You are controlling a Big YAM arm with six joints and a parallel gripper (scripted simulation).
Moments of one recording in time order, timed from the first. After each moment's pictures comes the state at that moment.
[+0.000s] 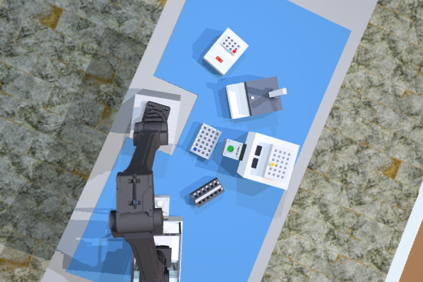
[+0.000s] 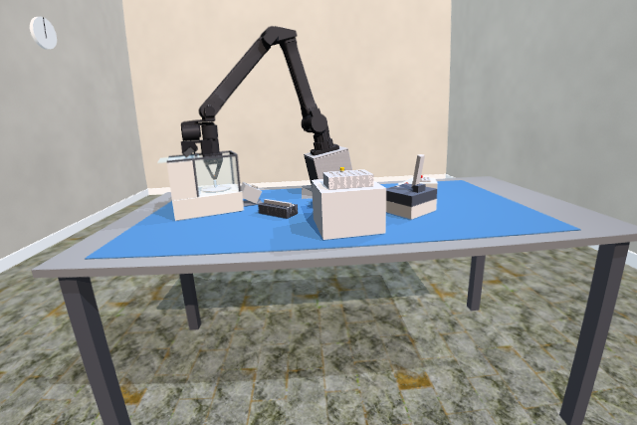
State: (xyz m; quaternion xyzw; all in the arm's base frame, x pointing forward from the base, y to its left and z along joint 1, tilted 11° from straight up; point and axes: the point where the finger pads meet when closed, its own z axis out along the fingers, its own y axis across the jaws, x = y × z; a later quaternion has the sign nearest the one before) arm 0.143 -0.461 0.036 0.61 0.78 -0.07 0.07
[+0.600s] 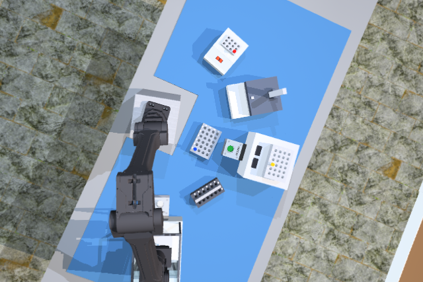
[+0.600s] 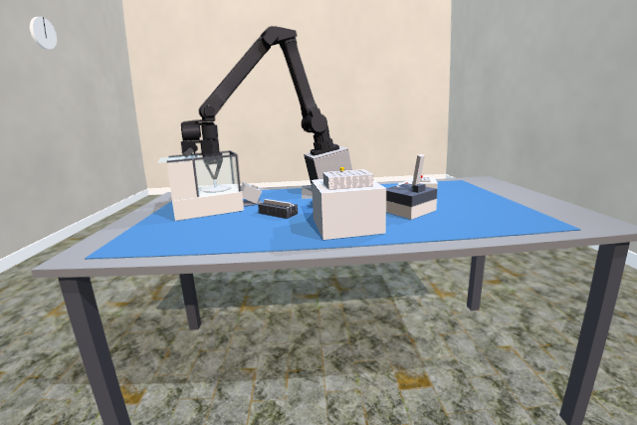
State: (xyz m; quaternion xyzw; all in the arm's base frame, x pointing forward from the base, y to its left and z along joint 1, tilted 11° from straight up) arm 0.143 -0.461 0.036 0.61 0.78 -0.07 0.07
